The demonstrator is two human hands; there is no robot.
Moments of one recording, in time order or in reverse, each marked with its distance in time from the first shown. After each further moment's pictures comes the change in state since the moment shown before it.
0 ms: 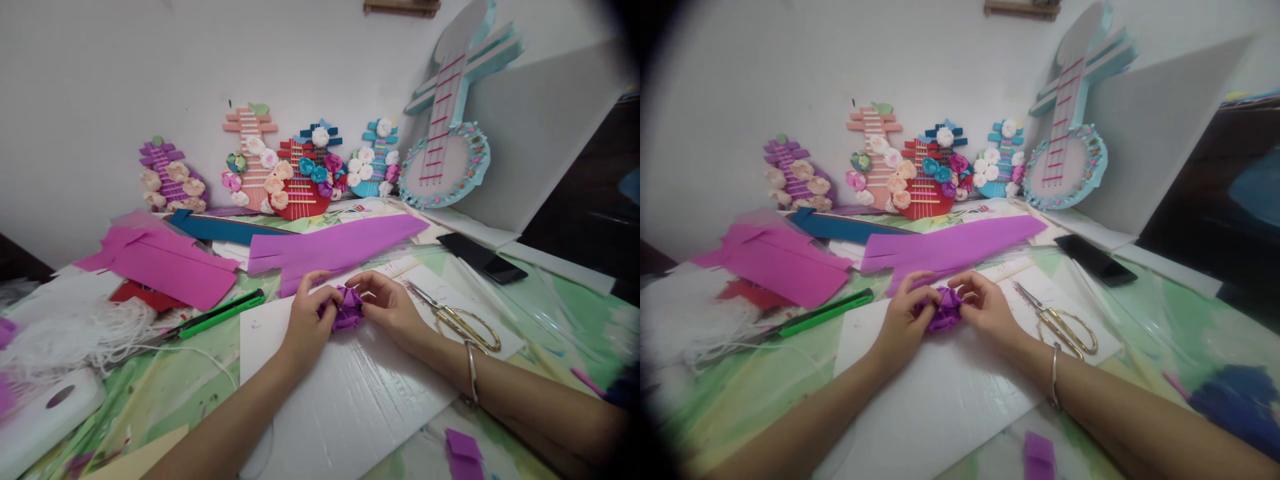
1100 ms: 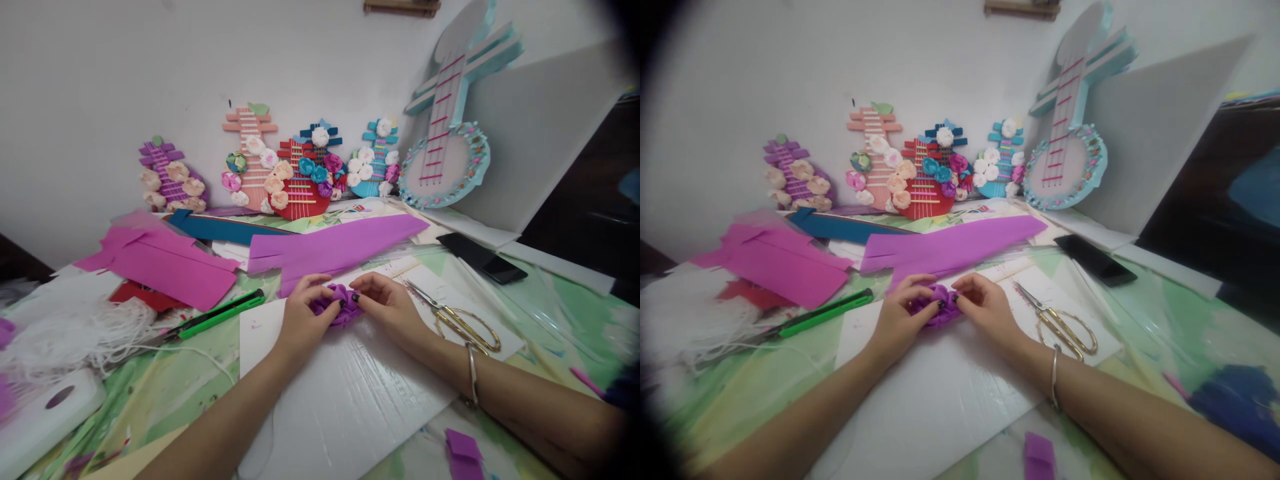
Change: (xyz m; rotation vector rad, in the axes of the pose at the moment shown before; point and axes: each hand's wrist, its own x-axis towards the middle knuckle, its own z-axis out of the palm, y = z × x) left_hand 0.005 -0.005 -0.002 -0.119 0.041 -0.108; right_hand 0.001 -0.003 0.003 -0.006 0.053 0.049
